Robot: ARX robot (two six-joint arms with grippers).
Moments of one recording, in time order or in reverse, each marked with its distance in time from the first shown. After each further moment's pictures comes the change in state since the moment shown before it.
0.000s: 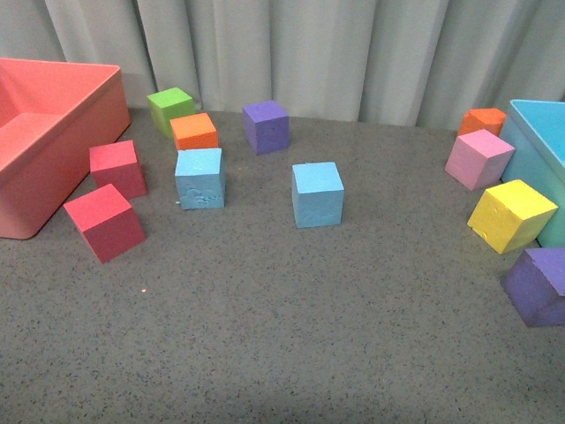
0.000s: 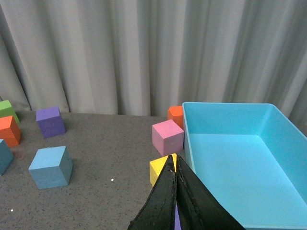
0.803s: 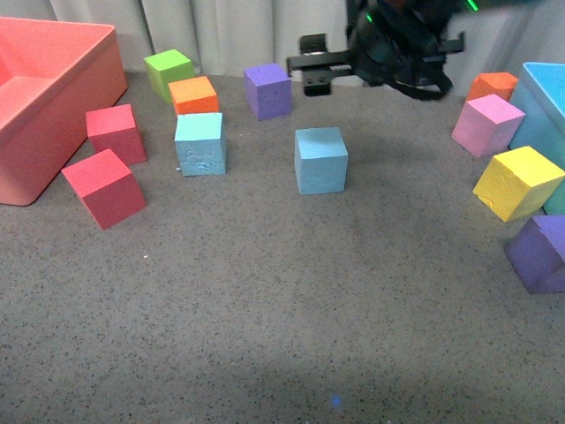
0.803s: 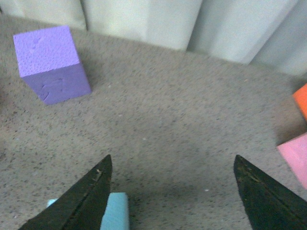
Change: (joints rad) left arm 0.000 0.000 0.000 0.000 0.000 0.000; right arm 0.377 1.327 1.368 -0.586 0.331 0.090
